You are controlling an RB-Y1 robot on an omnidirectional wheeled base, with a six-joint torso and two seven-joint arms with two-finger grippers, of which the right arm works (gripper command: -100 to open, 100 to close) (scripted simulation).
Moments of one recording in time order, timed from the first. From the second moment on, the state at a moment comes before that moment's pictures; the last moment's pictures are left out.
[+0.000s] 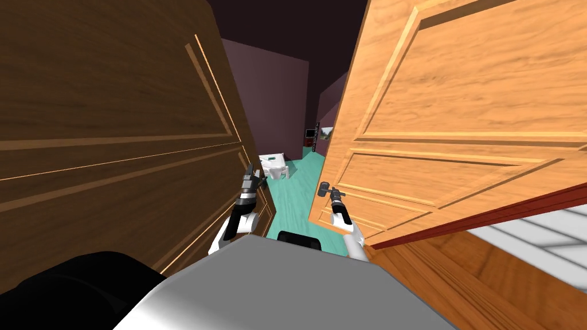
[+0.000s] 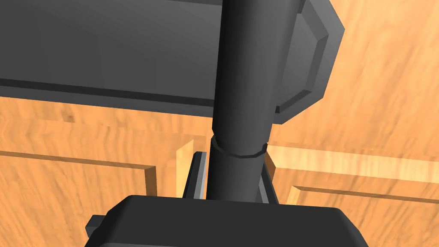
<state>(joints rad) -0.07 -0.02 -0.18 -1.21 -0.02 -0.27 0.03</state>
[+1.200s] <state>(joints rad) -0.12 -0.04 -0.10 -1.16 -0.12 -0.29 0.13</state>
